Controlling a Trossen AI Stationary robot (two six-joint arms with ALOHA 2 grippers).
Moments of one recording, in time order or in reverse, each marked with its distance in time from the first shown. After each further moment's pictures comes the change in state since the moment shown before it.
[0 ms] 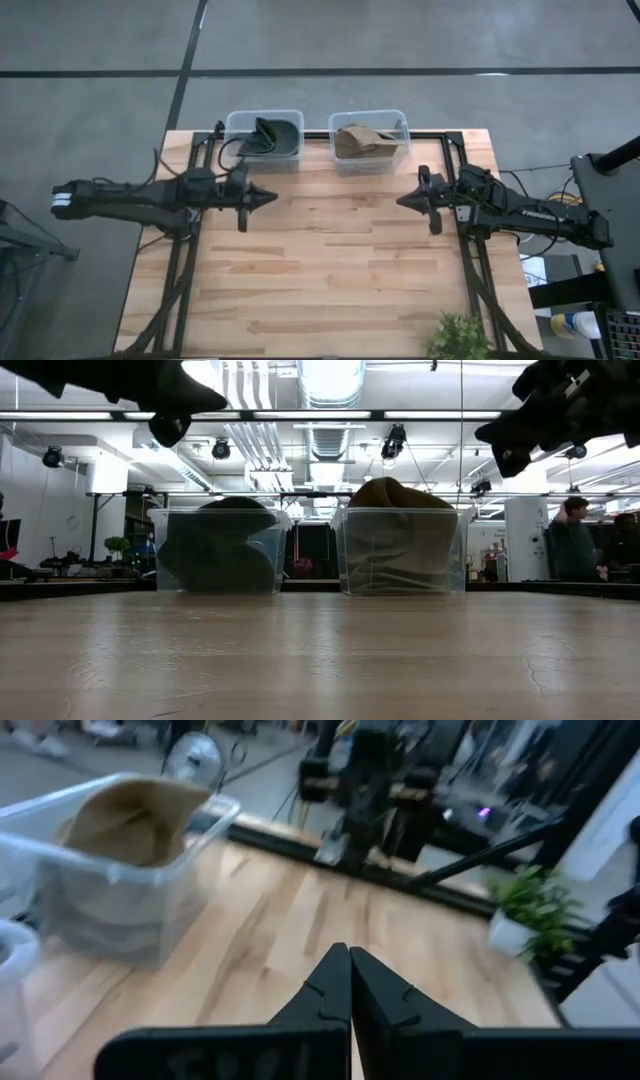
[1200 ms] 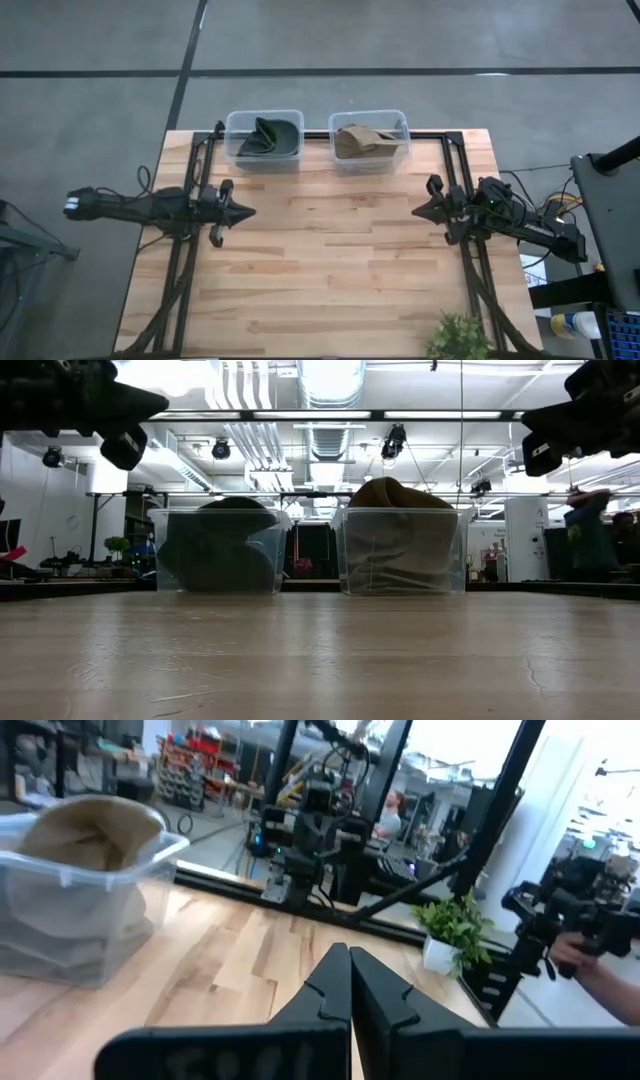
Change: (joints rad) left arm -0.170 -0.448 -0.373 0.143 -0.060 -0.013; right arm 0.001 -0.464 -0.177 -0.080 -0.111 0.006
